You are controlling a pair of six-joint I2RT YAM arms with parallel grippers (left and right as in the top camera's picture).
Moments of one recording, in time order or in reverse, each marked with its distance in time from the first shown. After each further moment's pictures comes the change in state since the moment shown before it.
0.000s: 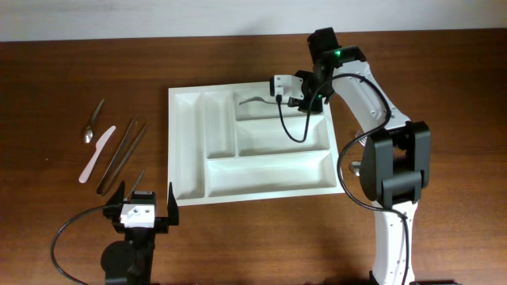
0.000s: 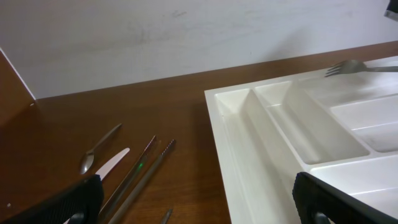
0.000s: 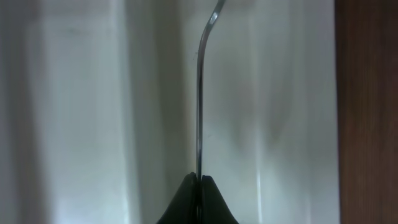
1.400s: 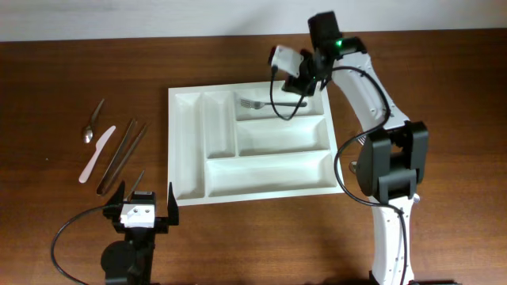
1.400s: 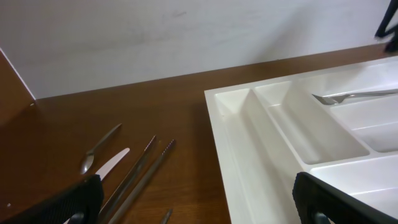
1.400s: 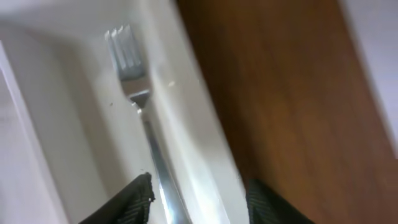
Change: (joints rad) left arm 0.000 0.000 0.000 0.000 0.000 0.000; right arm -0.009 0.050 0.192 0.036 -0.002 0.351
